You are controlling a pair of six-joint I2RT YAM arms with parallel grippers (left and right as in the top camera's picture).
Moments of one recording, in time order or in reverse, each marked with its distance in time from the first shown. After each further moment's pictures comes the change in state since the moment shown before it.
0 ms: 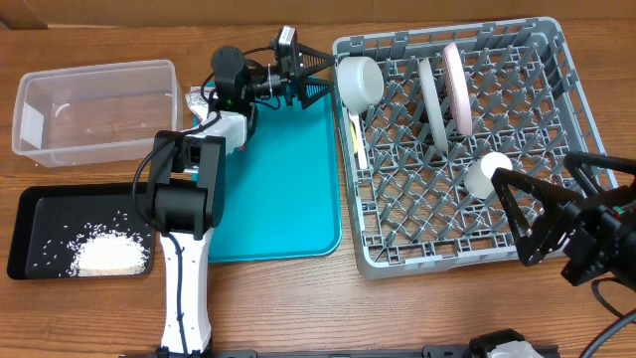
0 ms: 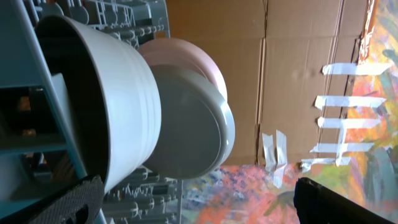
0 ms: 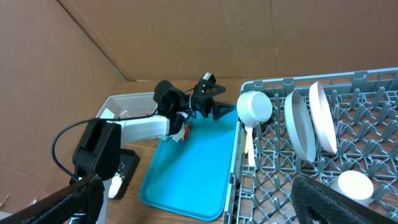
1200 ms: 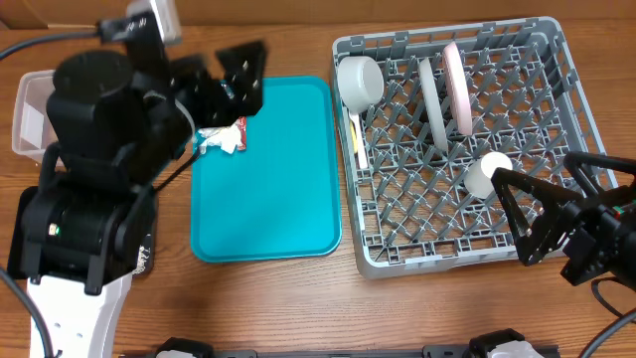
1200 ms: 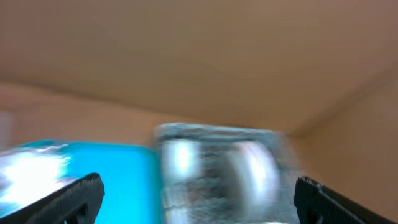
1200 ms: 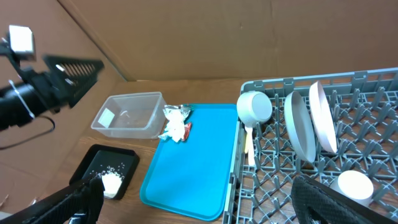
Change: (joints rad) left arm -0.063 -1.249 0.021 -1.791 -1.159 1.153; right arm 0.000 0.000 -0.001 0.000 0.001 0.000
